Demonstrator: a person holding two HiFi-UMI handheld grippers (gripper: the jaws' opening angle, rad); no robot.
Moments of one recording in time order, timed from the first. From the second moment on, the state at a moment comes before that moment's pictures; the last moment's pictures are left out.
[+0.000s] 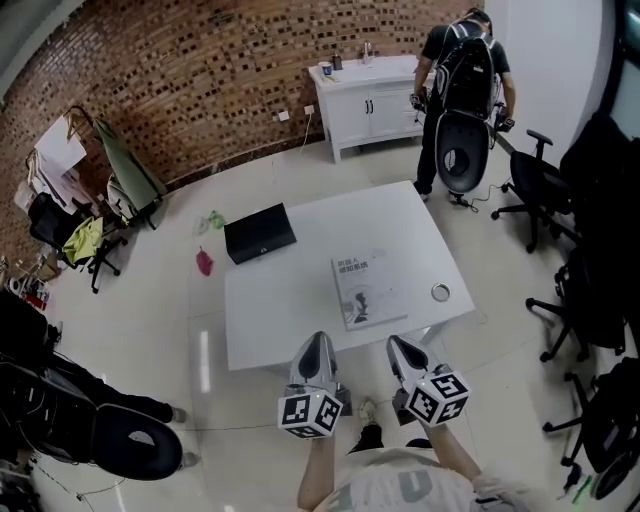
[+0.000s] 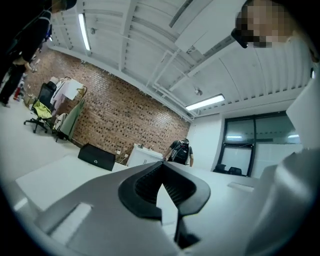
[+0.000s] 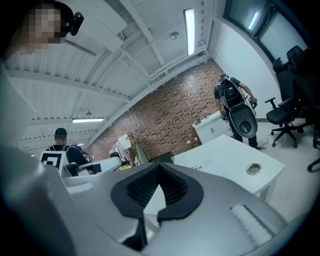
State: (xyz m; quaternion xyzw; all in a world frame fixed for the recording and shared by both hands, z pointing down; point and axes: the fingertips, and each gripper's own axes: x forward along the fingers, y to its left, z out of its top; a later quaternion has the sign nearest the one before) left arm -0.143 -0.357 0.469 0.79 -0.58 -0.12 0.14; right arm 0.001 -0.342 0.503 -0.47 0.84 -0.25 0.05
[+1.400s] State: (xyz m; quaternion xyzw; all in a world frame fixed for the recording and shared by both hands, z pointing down) left arm -0.049 0.142 0.442 0.77 -0.62 -0.12 0.06; right arm 0.100 0.147 0.475 -0.45 0.87 -0.19 0.06
